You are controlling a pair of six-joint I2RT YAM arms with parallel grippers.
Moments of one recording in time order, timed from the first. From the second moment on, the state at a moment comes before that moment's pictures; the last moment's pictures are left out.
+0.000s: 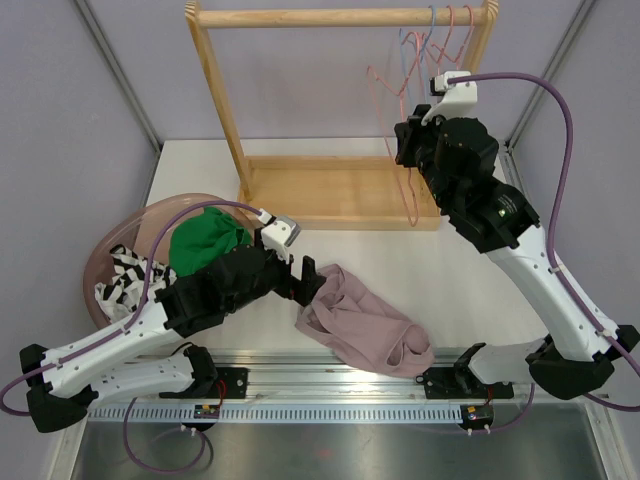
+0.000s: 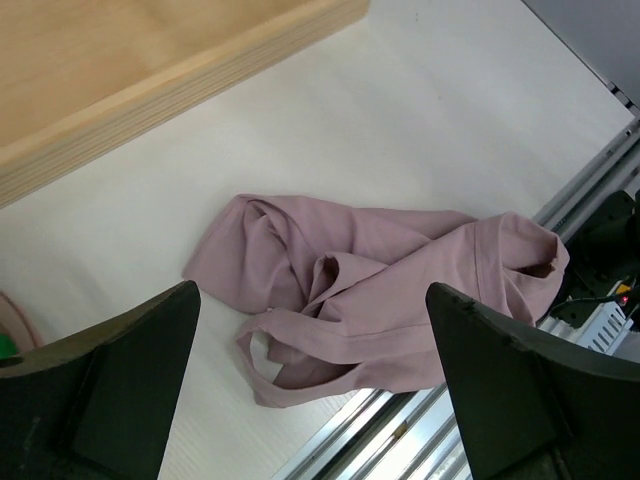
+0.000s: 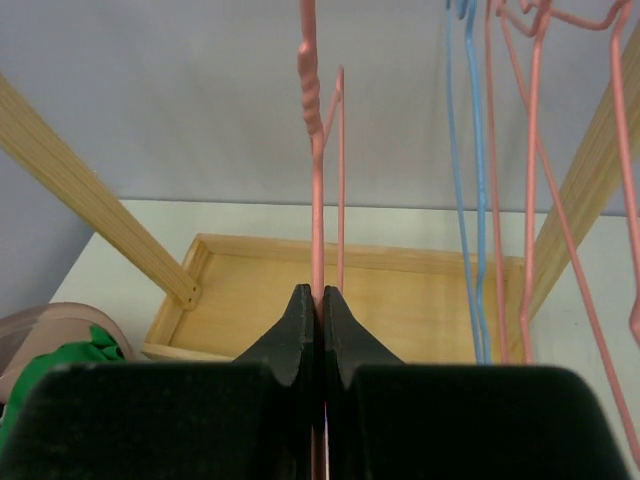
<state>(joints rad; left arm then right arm) -1.05 0.87 0.89 -0.41 -0.21 -0.33 0.71 1.28 1.69 -0.45 0.49 0.20</state>
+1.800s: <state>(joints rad) -1.20 1.72 1.14 -0.35 -0.13 -0.37 0.45 0.90 1.57 -0.71 0.18 0.24</state>
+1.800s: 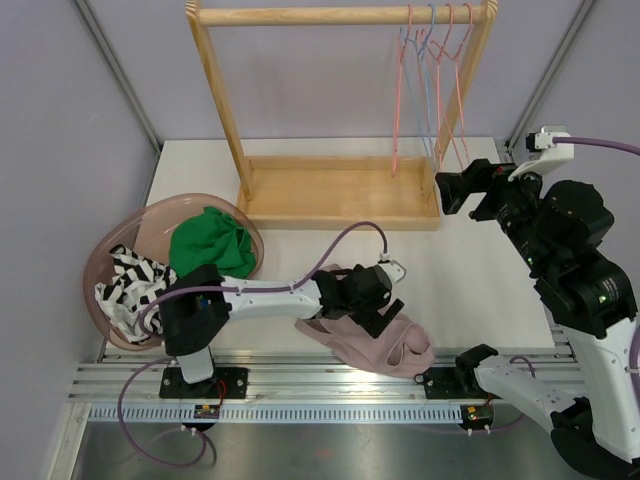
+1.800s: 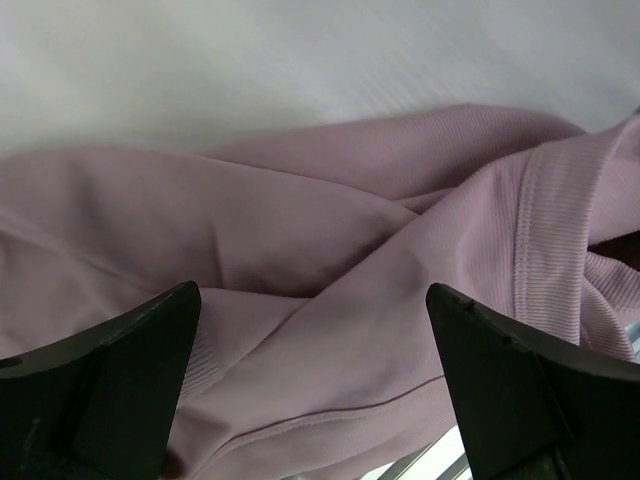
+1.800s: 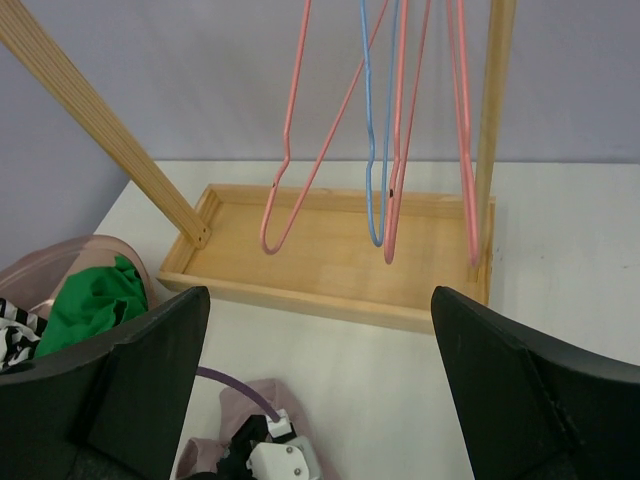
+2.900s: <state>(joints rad) -0.96 1.47 1.18 -0.64 -0.38 -0.47 0.45 0.79 1.43 -0.66 0.01 0.28</state>
